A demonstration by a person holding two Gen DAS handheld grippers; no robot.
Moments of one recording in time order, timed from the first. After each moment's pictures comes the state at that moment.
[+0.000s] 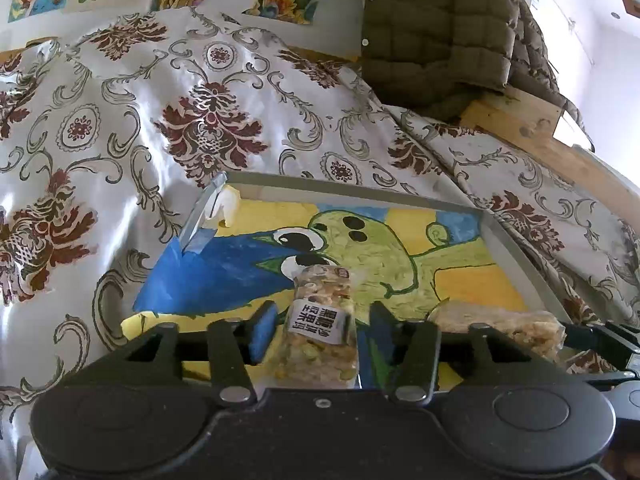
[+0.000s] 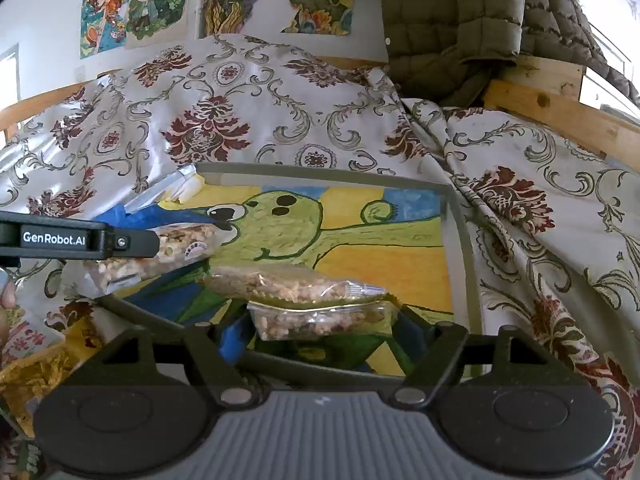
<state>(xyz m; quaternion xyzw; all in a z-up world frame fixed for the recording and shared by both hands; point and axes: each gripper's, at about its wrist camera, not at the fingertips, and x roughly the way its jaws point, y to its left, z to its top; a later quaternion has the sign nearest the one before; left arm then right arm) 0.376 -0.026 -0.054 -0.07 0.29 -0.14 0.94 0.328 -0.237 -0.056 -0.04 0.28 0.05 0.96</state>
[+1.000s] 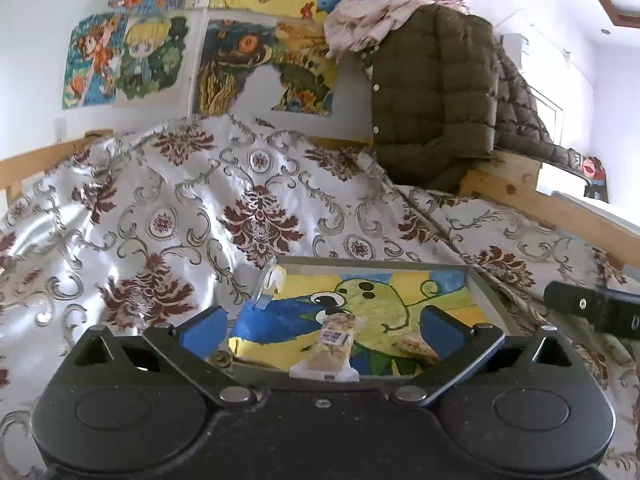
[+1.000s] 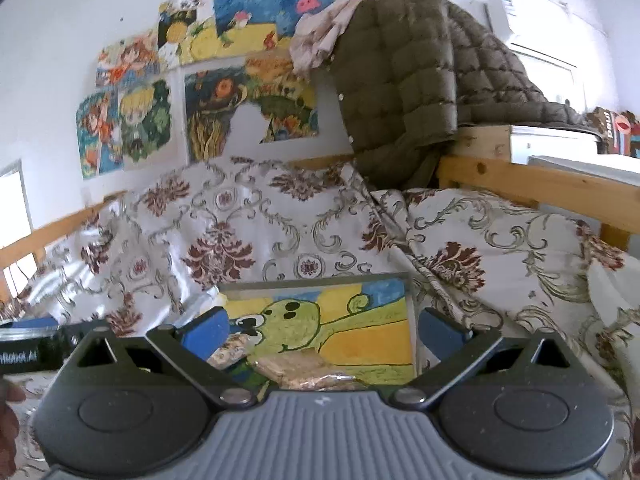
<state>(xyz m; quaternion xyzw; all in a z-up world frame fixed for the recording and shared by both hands) 0.232 -0.013 0.027 -0.03 0.18 -0.07 0.98 0.225 -0.274 0.030 0.07 0.15 0.04 0.99</state>
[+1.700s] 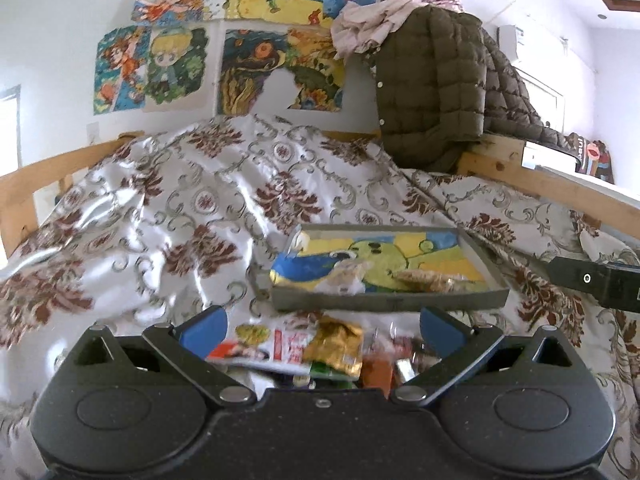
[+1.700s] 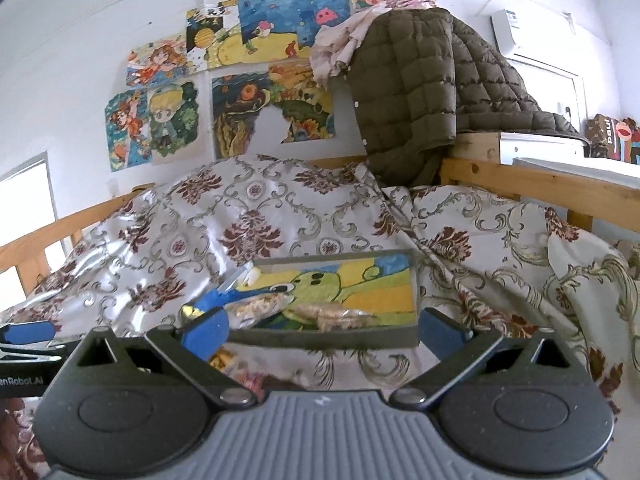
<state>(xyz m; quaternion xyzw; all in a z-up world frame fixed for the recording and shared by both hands) 0.100 -0.001 0.018 -0.01 0.19 -0.04 0.98 0.101 -0.251 0.028 0.05 0.15 0.05 0.99</state>
